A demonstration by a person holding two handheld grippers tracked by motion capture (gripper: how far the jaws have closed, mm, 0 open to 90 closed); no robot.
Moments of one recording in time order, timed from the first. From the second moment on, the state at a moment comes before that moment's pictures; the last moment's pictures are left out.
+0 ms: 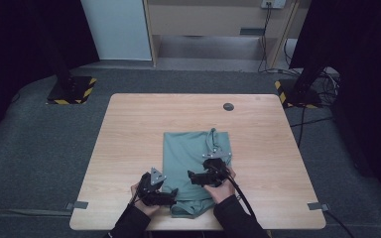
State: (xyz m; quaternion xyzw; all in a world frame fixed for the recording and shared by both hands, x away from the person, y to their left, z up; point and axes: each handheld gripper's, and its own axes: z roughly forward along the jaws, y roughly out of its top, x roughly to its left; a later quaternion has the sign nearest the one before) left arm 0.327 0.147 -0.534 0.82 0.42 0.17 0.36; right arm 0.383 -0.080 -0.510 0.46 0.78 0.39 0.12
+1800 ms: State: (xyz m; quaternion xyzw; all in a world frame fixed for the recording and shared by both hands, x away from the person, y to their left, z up) left arm 0.327 0.145 -0.534 0.82 0.41 0.17 0.36; right arm 0.438 -0.100 -0.519 0.54 0.75 0.36 0.13
